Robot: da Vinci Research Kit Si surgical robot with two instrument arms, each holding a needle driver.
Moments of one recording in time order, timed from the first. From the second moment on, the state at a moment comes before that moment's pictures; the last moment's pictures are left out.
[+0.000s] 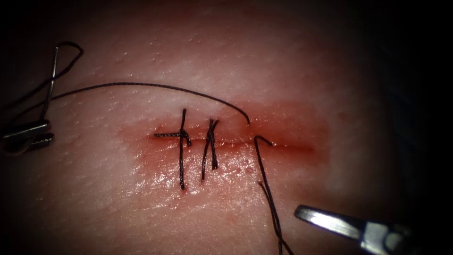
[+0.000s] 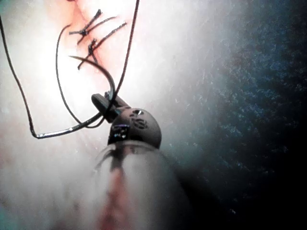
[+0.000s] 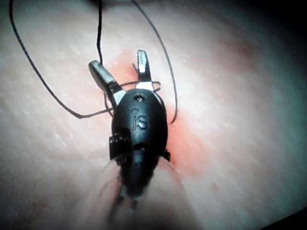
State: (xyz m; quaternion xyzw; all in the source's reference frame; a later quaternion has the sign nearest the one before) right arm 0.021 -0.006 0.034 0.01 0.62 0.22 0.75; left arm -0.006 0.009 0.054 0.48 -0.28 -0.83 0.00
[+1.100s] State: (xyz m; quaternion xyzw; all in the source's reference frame) right arm 0.021 -0.010 0.051 0.01 0.57 0.14 0.81; left arm -0.004 0.008 0.054 0.48 -0.29 -0.83 0.00
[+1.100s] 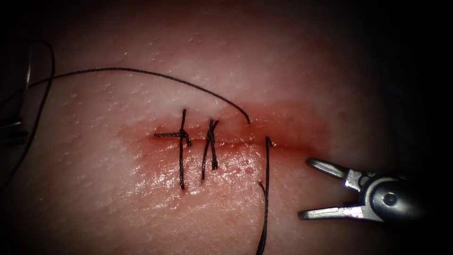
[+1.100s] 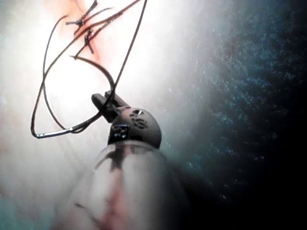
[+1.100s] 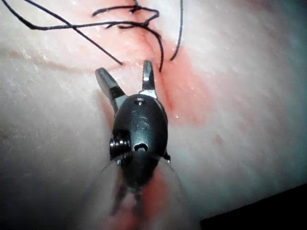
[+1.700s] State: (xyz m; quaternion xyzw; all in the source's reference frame) right arm 0.025 -0.011 0.053 0.01 0.57 0.11 0.82; left arm -0.007 0.008 0.053 0.49 -0.28 -0.83 0.00
